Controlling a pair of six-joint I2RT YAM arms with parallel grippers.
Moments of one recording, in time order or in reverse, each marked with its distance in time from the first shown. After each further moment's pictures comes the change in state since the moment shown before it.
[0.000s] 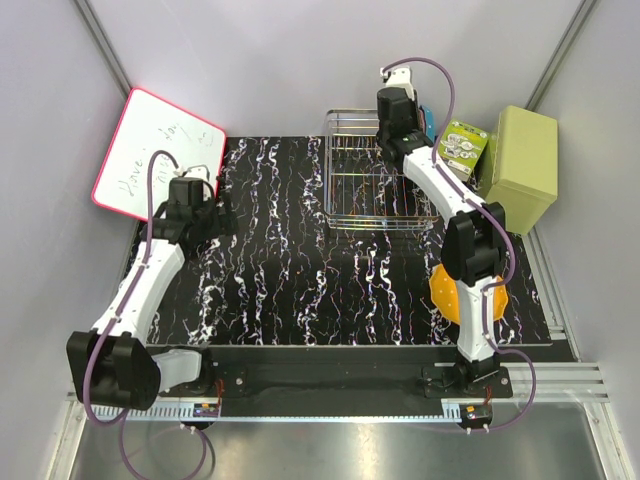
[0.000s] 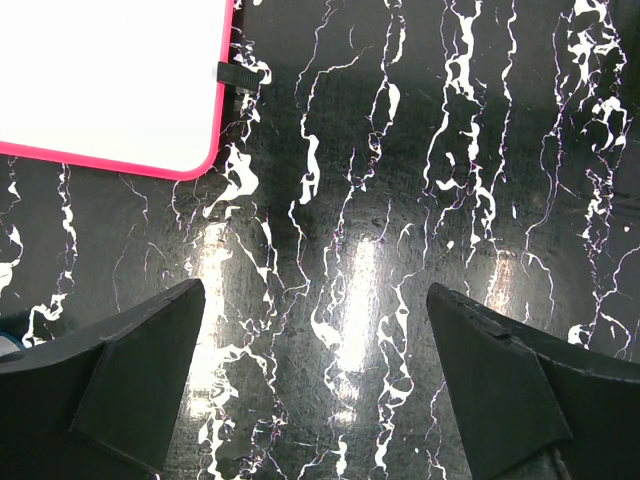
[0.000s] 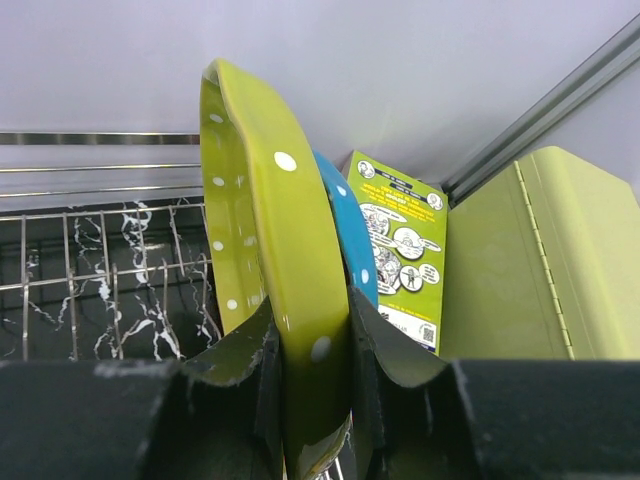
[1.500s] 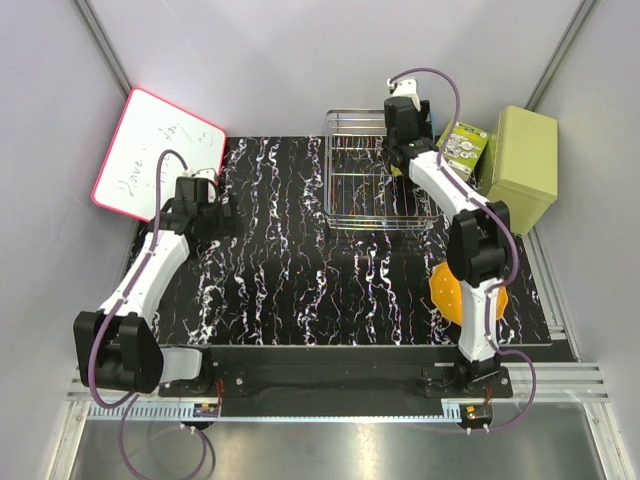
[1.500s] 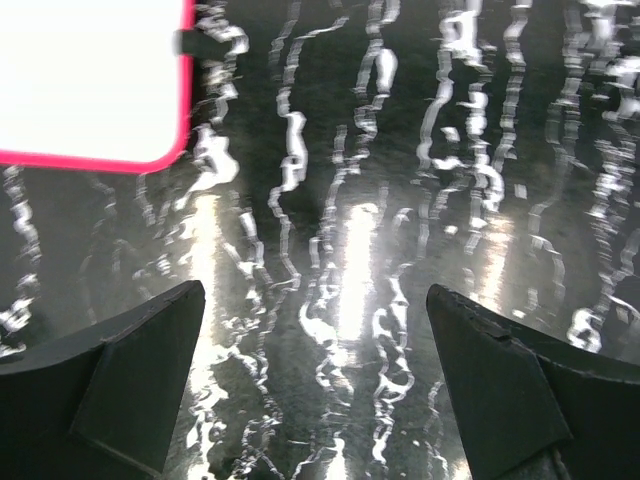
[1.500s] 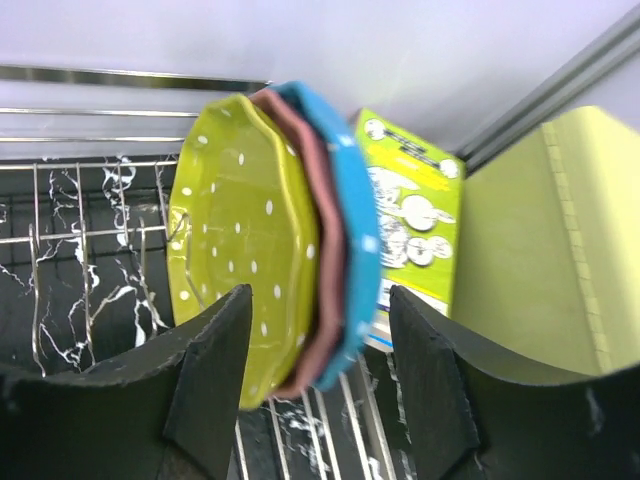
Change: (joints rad) left arm 0.000 0.090 0.005 -0.001 0.052 0.009; right arm -0.040 0.004 -0.095 0.001 -0.063 0.034
